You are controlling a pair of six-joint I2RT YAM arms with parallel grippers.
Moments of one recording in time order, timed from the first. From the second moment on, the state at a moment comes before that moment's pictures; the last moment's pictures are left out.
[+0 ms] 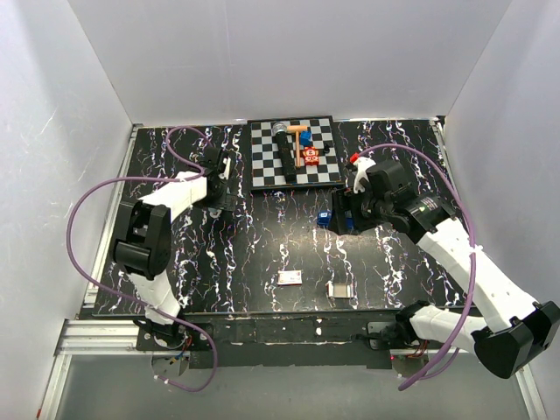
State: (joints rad) left arm -0.30 1.80 1.24 -0.57 -0.20 -0.11; right arm 0.58 1.10 1.15 -0.86 -0.15 0.26
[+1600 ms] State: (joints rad) left arm -0.34 1.67 1.24 -0.62 -0.01 -0.16; right arm 0.61 1.07 1.15 -0.89 -0.13 0.26
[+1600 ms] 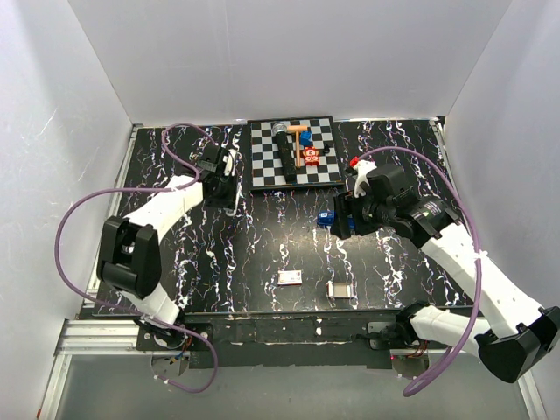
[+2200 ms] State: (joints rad) left arm -0.60 1.57 1.14 -0.71 -0.18 -0.88; right arm 0.62 1.00 1.10 -0.91 -0.12 0.27
